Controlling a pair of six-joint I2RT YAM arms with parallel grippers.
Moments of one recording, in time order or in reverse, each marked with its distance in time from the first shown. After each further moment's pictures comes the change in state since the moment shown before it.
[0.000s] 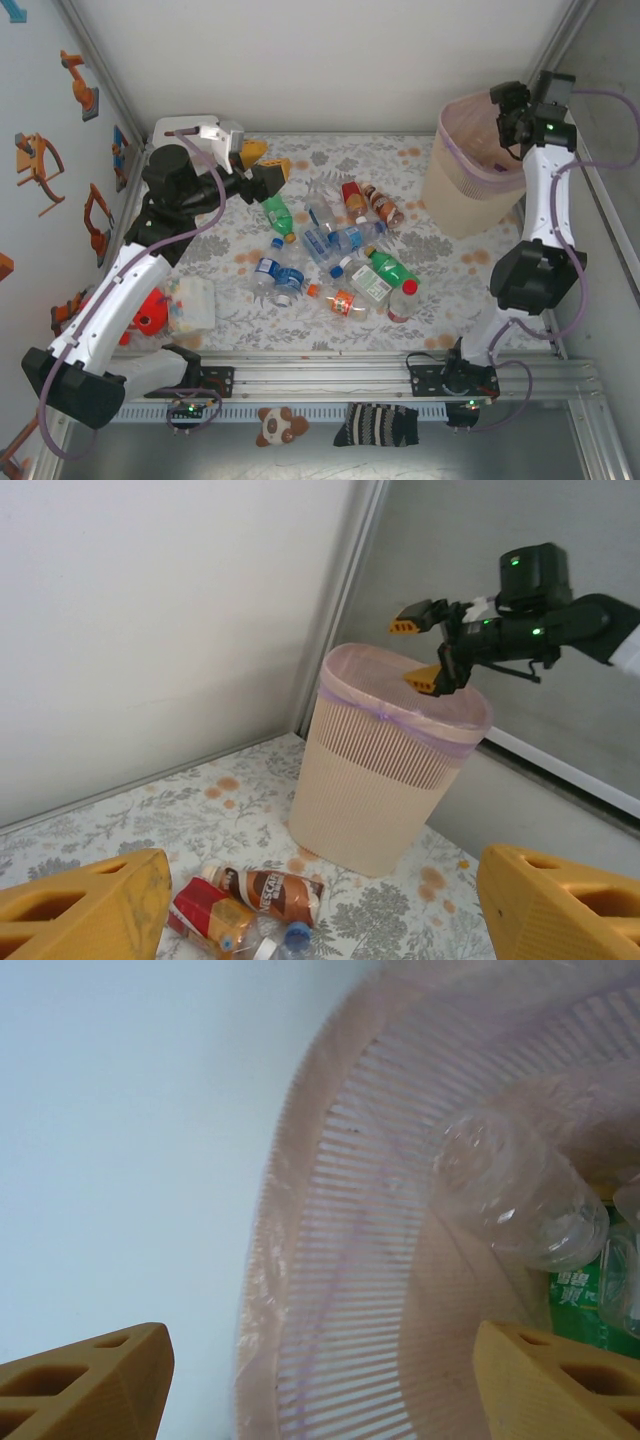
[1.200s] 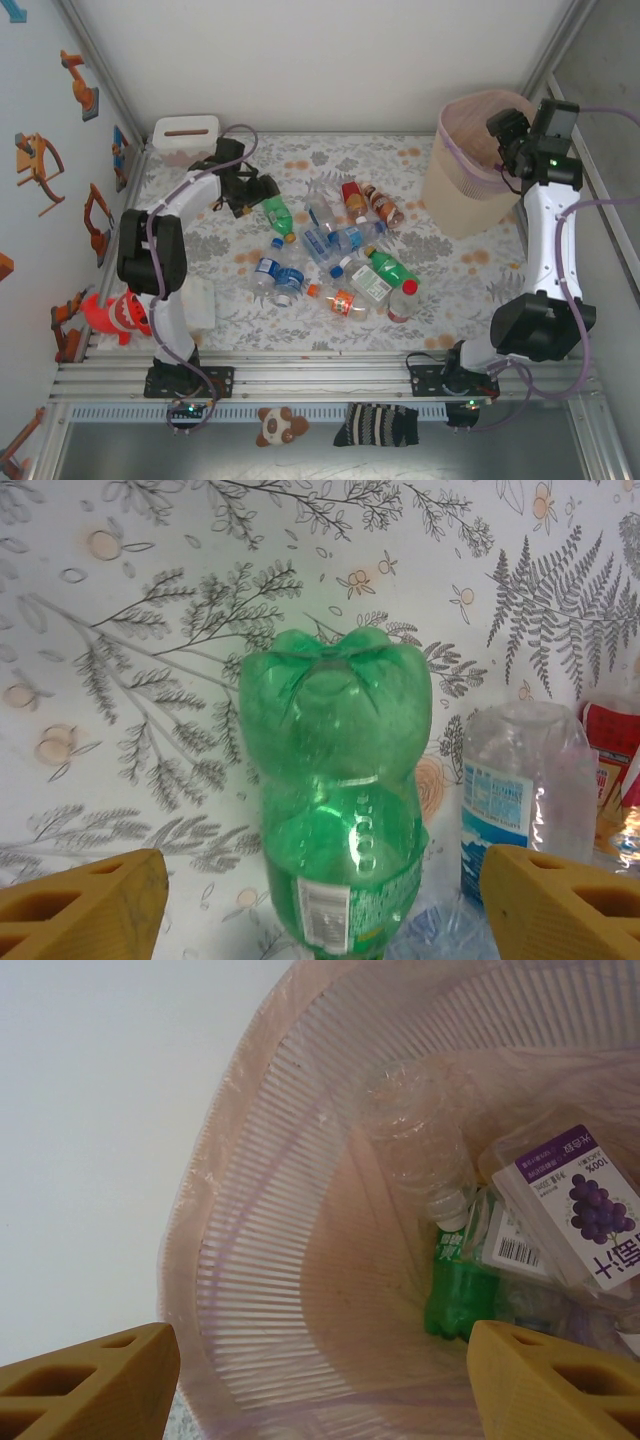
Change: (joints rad) left arm 0.171 0.818 0.335 -0.575 -0.245 -0.399; right arm 0.013 -0.315 -0.320 -0.009 0.076 -0.210
